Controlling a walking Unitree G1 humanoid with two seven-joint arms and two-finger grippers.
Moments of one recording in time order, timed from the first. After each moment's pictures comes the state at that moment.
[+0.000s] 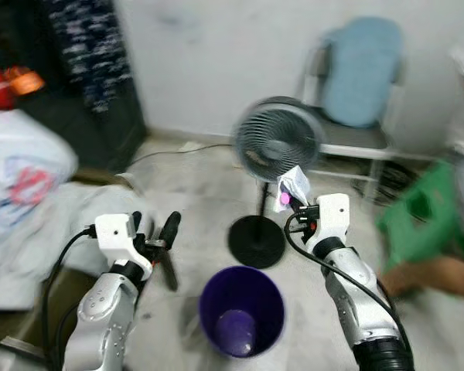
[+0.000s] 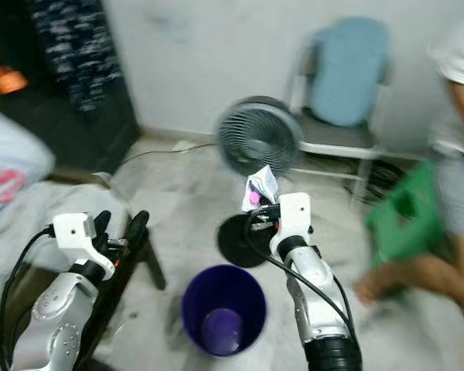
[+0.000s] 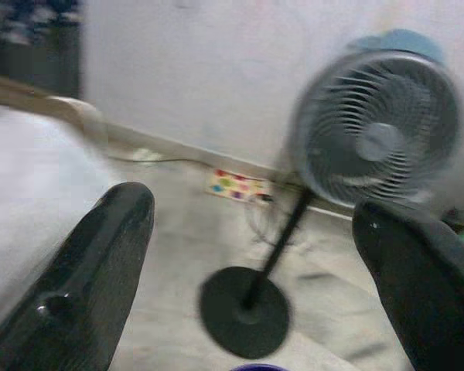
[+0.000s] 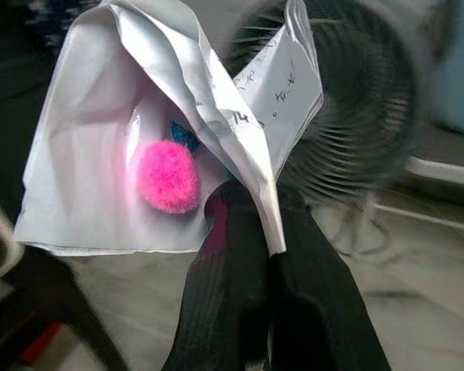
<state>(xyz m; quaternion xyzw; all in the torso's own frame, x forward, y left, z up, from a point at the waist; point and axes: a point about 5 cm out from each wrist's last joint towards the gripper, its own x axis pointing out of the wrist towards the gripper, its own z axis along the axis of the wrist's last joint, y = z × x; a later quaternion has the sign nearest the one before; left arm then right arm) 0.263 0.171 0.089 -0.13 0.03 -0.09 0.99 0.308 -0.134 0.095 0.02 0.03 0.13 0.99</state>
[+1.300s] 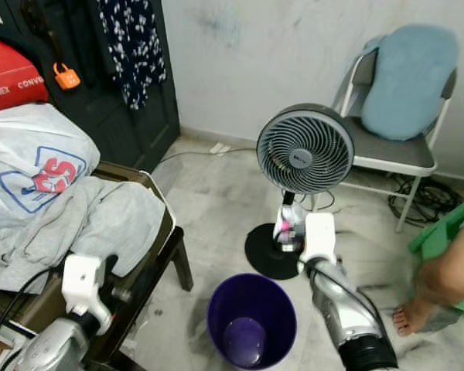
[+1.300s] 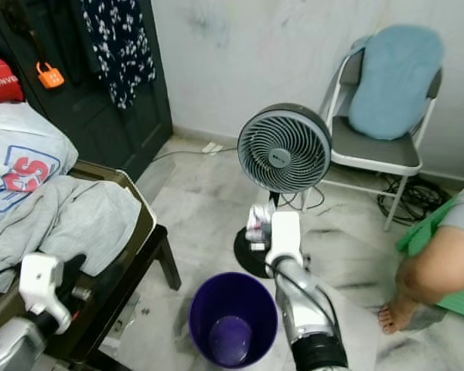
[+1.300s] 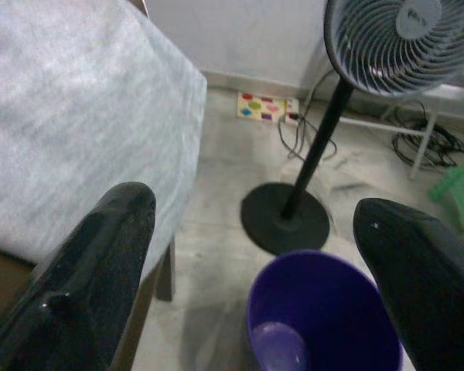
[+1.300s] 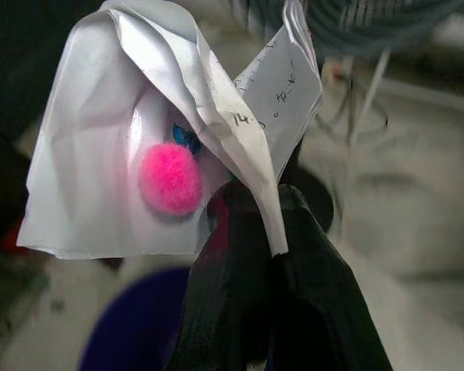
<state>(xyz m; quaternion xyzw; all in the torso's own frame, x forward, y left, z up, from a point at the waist) 0.201 0.218 0.067 -0.06 0.13 -0.16 0.98 0.301 -0.137 0.035 -0.01 0.22 0.01 0.98</state>
